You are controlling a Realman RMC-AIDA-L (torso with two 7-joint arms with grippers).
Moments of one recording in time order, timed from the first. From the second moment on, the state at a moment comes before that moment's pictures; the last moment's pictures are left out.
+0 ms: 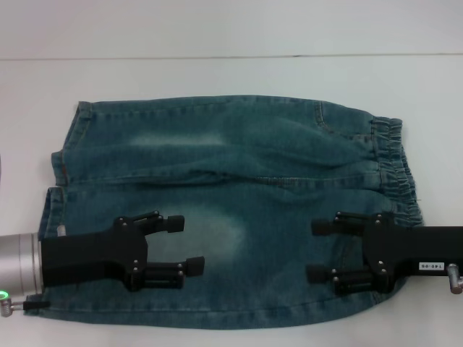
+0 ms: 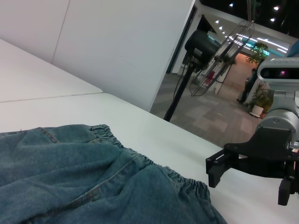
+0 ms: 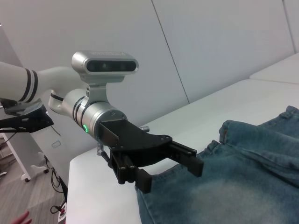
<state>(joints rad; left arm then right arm) -0.46 -2.11 0.59 0.55 2.13 1.69 -1.28 0.46 2.09 -0.66 -0.56 -2.09 -1.74 1.29</state>
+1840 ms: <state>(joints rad) -0.19 -2.09 0.25 0.87 2.36 1.78 -1.53 0.46 2.09 -0.65 -0.56 -2.08 -1.73 1.29</state>
